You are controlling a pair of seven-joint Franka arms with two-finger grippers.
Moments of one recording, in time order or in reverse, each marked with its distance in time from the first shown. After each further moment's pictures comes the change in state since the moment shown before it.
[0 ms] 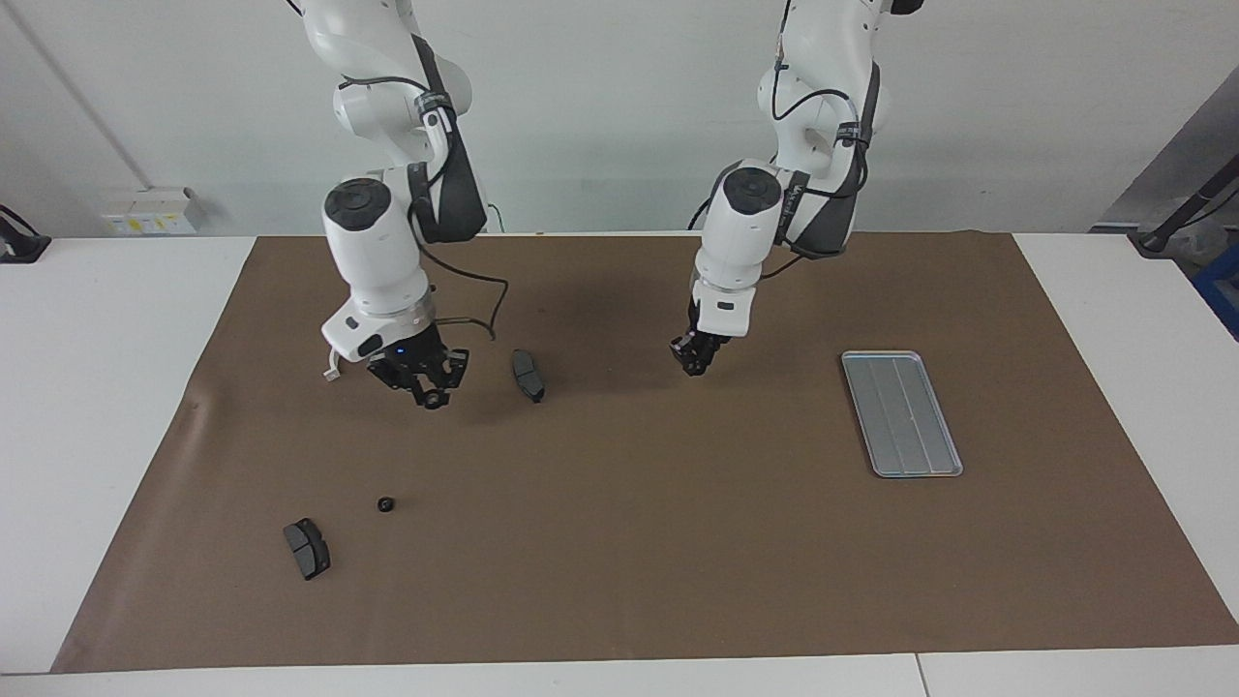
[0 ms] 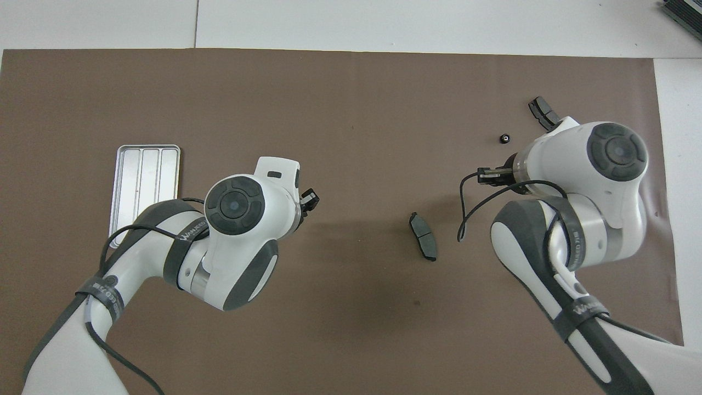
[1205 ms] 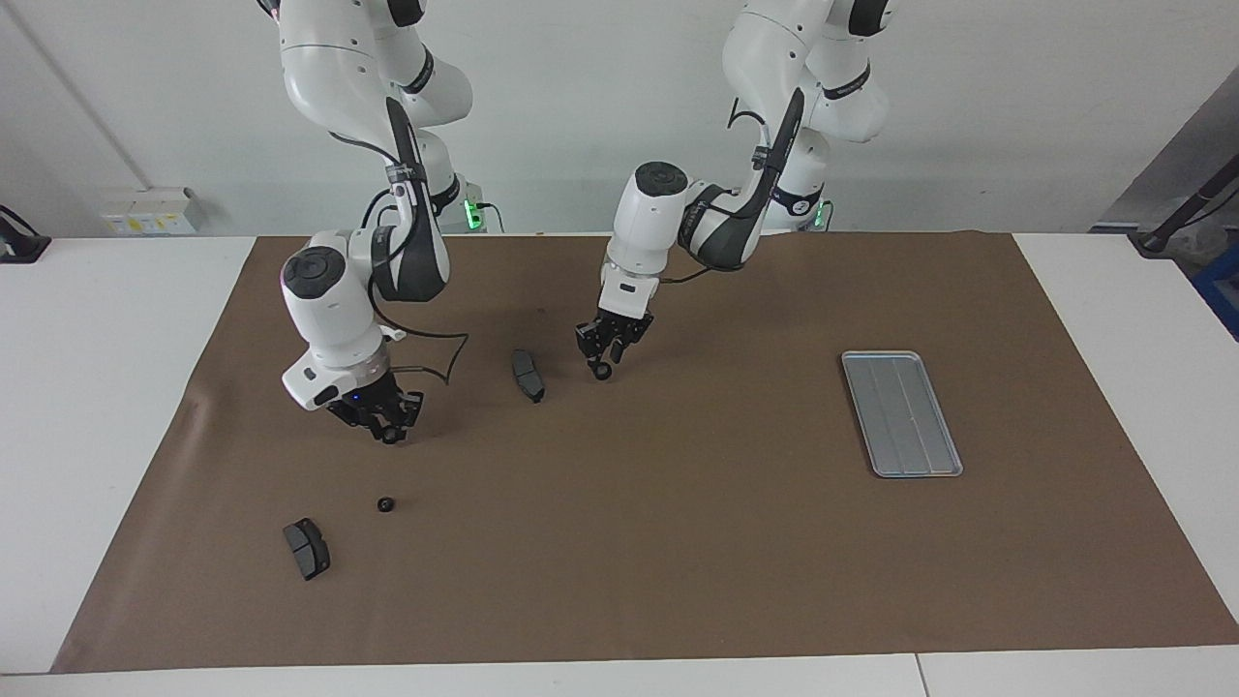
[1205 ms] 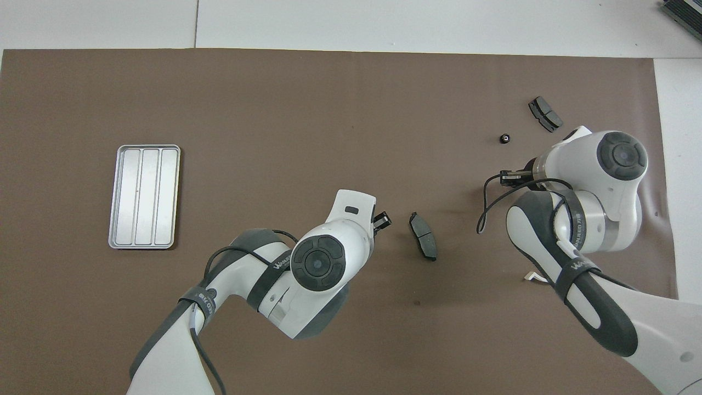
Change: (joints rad) left arm -0.181 0.118 0.003 0.017 -0.023 0.283 -0.082; right arm -0.089 0.132 0.007 -0.043 0.003 0.162 -0.053
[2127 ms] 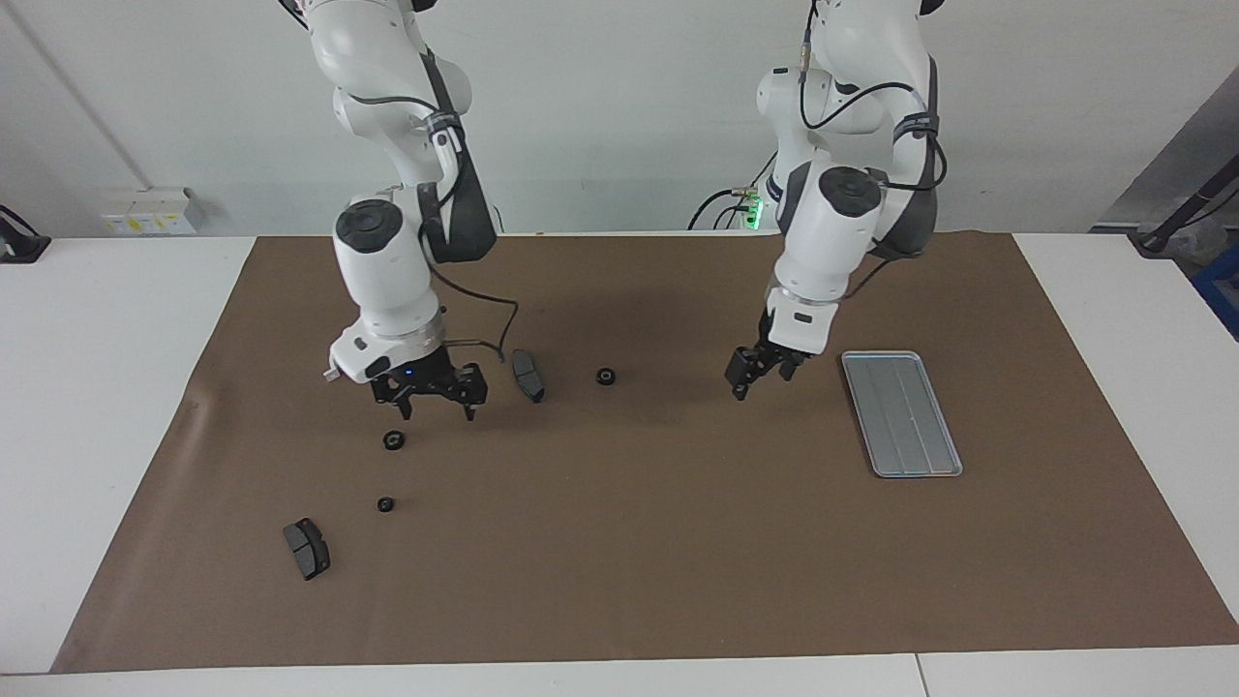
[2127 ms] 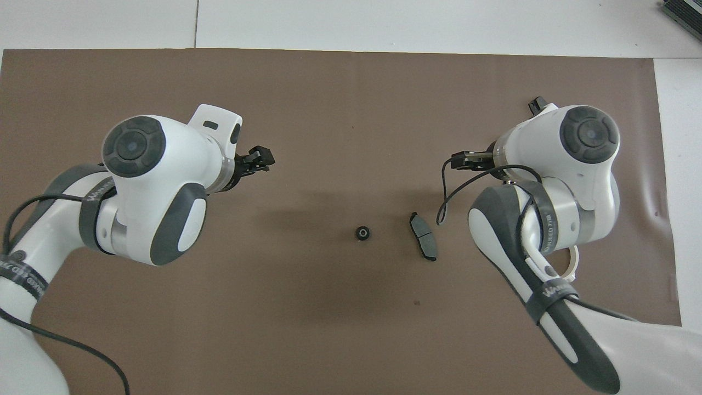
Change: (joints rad) left arm 0.426 -0.116 0.027 0.111 -0.001 -0.404 0.592; right arm 0.203 -0.045 0.019 0.174 0.001 -0.183 0.260
